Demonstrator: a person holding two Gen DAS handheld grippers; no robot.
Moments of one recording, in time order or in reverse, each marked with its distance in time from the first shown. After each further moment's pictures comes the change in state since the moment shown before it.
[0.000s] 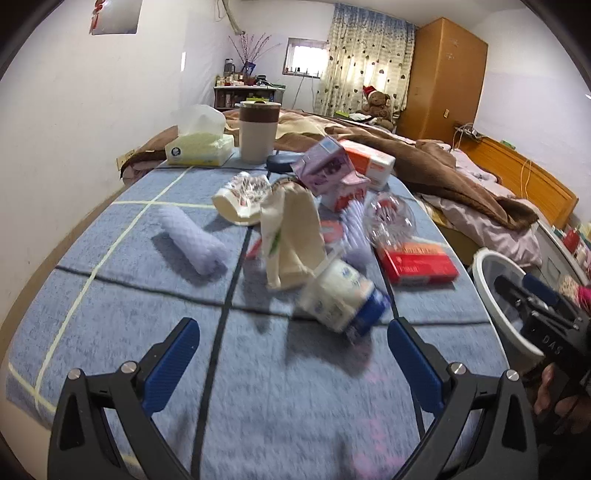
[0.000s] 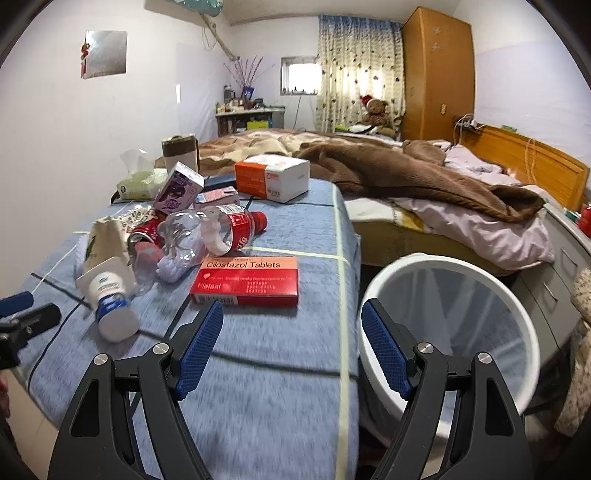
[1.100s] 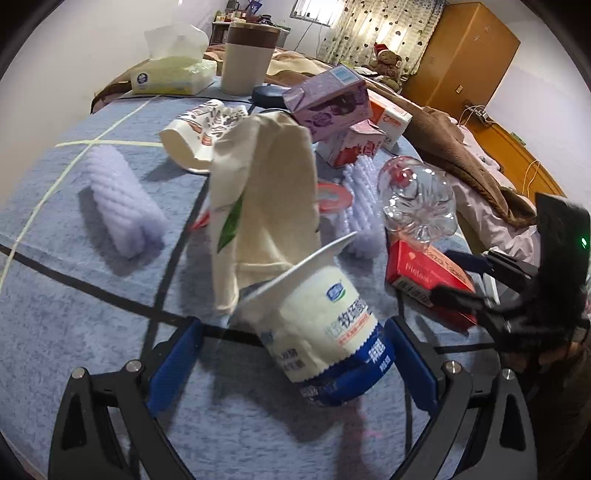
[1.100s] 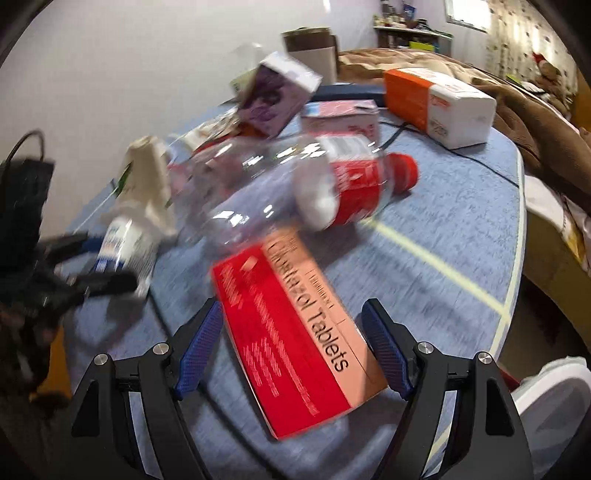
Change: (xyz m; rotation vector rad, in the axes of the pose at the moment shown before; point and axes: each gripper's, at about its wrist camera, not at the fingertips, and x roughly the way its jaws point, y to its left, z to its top) left arm 0.085 0.003 0.017 -0.108 0.254 -0.099; right arm 0.109 0.028 0.025 -0.343 0.389 0.586
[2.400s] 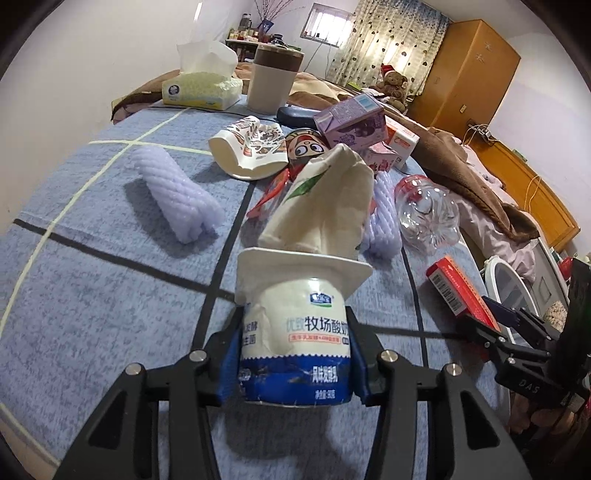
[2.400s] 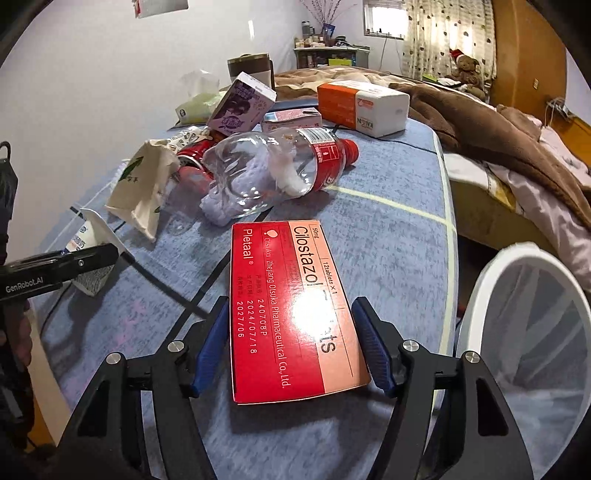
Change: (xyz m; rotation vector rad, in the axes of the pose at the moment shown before) left arm -0.026 0.021 -0.020 -0.018 -0.096 0.023; right arm -0.030 0.042 -0.049 0.201 -0.134 -0.274
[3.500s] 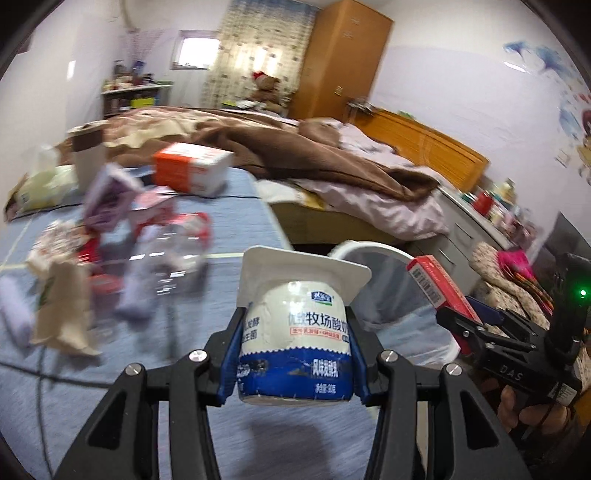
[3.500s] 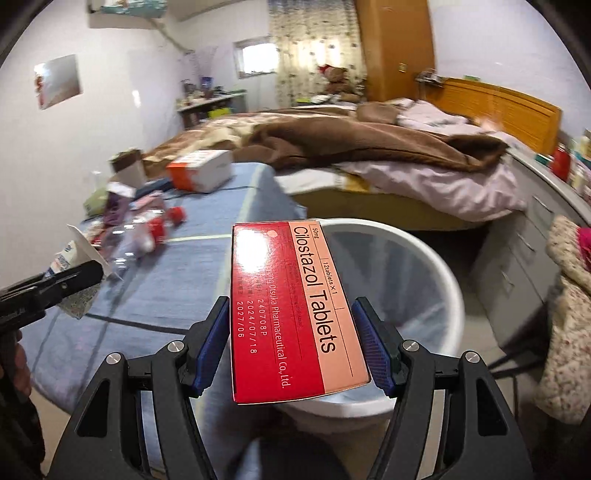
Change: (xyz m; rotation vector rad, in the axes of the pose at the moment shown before) left arm -0.015 -0.193 0.007 0.345 -0.058 -0.309; right arm -0.116 -0.113 -0.049 0.325 -0.174 -0.318
